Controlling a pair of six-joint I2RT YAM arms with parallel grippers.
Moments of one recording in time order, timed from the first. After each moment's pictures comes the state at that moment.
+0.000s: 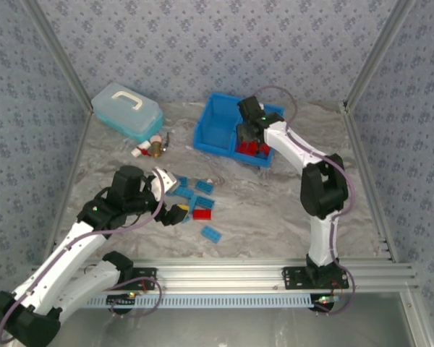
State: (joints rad) left arm -0.54 0.79 0.76 -0.66 0.37 0.19; right arm 0.48 1.95 1.70 -0.73 0.34 0.31
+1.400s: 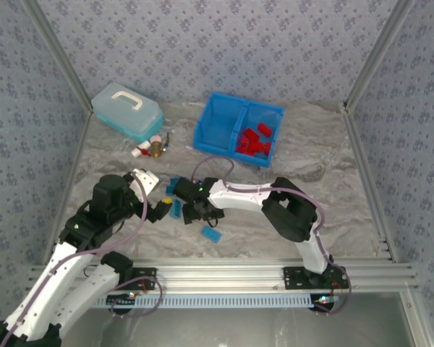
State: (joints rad) left arm -0.49 0.62 0.76 -0.72 0.08 0.23; right arm 1.08 2.05 1.47 -0.78 0.08 0.83
